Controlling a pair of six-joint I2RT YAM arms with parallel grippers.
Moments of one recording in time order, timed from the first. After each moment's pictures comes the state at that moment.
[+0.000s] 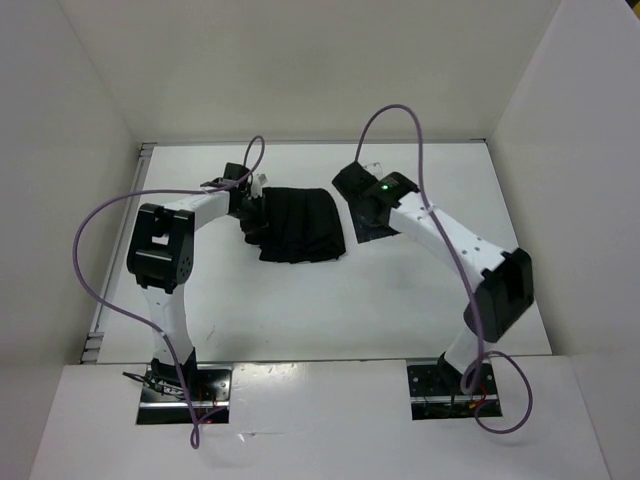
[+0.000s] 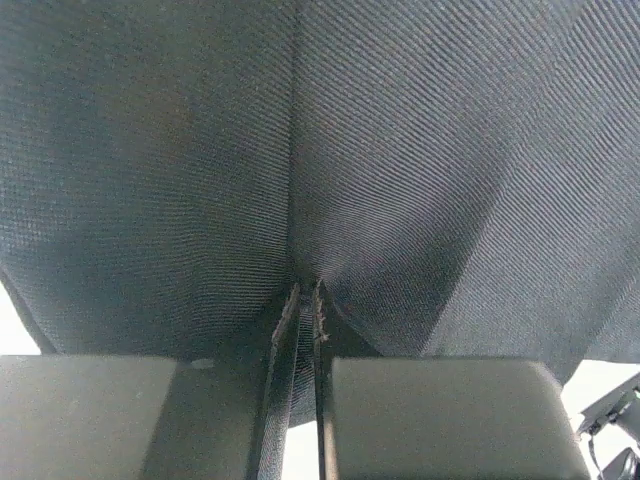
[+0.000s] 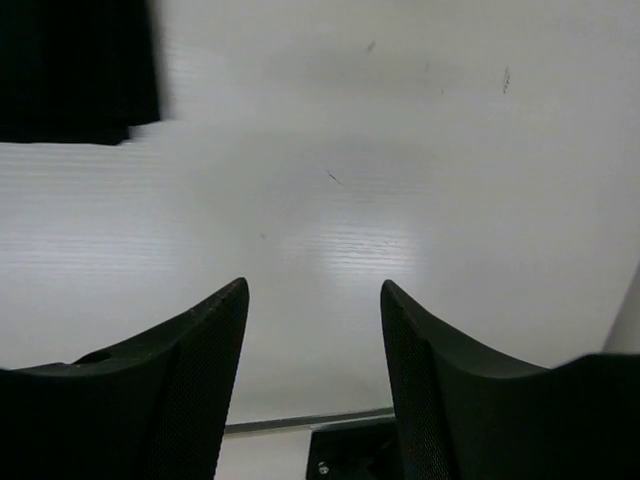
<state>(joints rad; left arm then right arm) -0.18 2.04 1.39 -0.47 0.40 -0.32 0.68 1.69 1.56 -1.16 0.49 0.44</state>
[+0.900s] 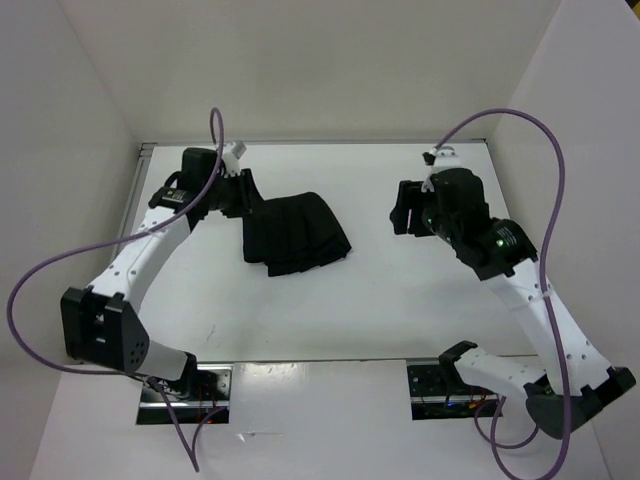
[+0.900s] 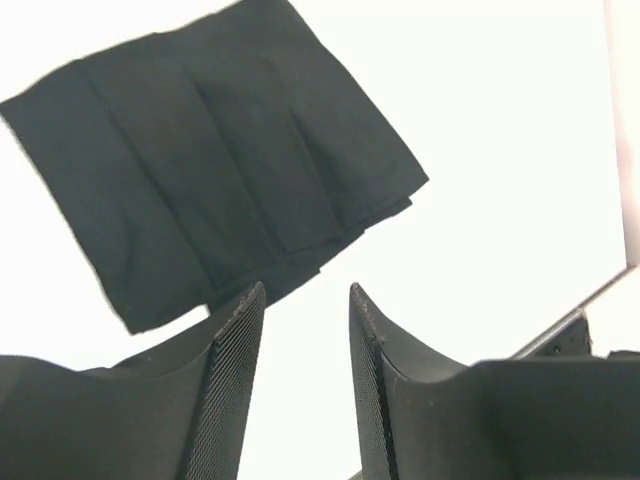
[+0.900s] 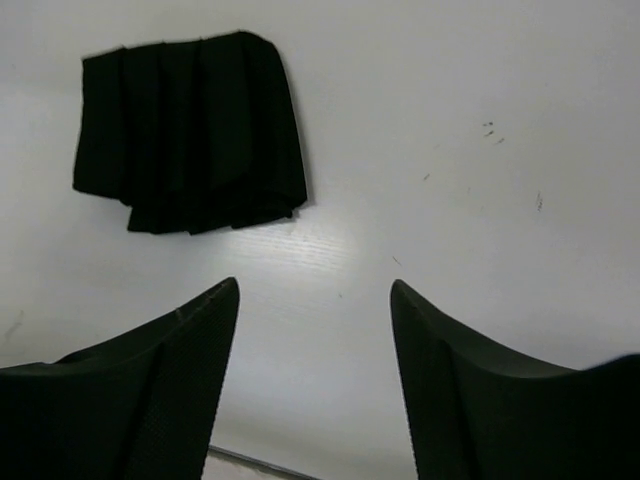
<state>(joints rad) -0.21 1.45 1.26 -0.52 0.42 -0.35 0.48 1.07 1.33 -0.84 0.17 0.30</state>
